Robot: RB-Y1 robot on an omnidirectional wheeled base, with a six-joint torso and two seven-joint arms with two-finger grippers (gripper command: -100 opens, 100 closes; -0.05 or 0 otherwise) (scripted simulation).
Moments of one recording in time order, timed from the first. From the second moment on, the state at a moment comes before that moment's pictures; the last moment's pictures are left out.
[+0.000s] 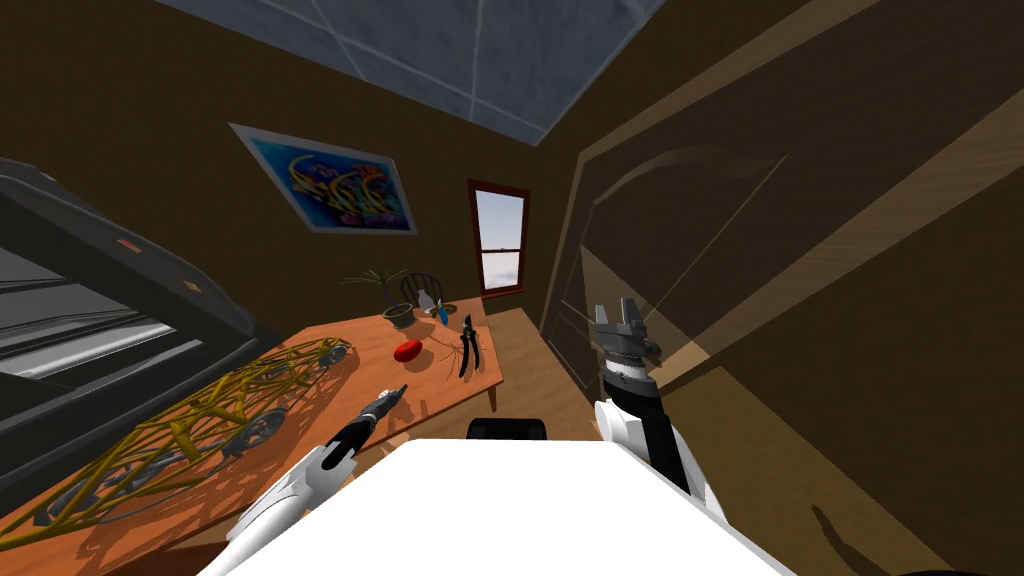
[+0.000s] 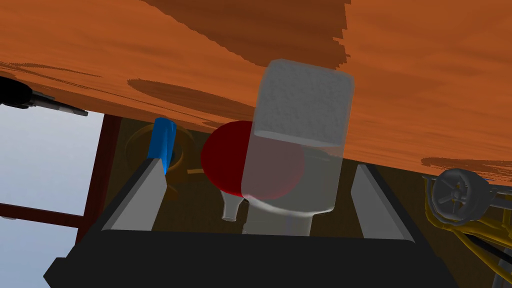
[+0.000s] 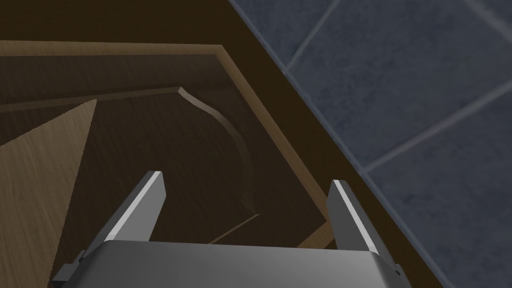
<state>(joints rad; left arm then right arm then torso) 0.13 0.53 0.14 -0.67 -0.36 -0.33 -0.46 0.52 -0.01 -0.04 -2.37 0.07 -0.46 -0.08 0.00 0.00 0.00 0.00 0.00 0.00</state>
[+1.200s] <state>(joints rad) 0.05 0.47 0.08 -0.76 -0.38 -0.18 -0.47 0.52 -0.01 -0.04 -2.37 0.07 -0.46 -0.08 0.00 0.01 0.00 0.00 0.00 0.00</state>
